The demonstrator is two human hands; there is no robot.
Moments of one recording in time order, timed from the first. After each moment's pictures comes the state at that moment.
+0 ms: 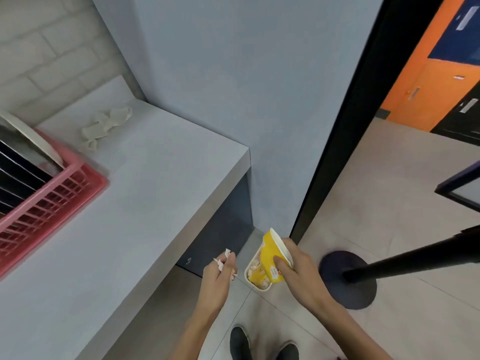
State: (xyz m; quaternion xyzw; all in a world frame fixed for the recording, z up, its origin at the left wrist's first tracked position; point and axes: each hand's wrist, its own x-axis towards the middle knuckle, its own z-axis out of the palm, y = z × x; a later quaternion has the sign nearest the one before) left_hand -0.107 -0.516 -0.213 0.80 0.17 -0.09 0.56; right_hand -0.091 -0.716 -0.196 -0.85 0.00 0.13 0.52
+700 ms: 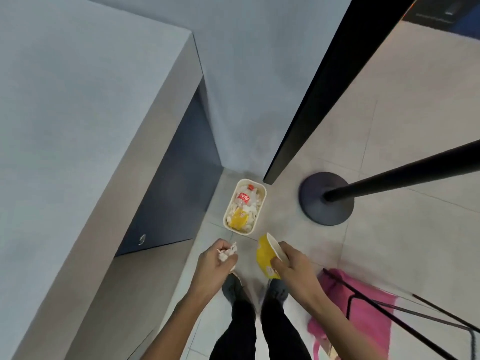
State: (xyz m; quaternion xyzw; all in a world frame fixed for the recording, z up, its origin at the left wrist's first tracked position) left_hand -0.096 -0.496 -0.408 0.79 0.11 -0.32 0.51; right_hand -0.140 -0.697 -0.381 -0.79 0.23 0.21 0.52
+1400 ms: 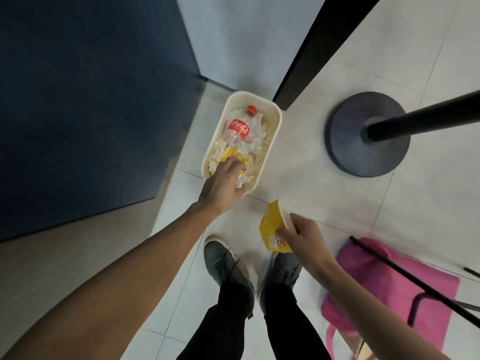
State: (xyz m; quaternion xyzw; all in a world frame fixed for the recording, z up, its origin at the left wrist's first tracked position) left_hand -0.027 -0.540 -0.824 0.91 -0.20 -0.25 0.27; right_hand -0.157 -0.710 -0.738 -0.73 0.34 0.28 0.52
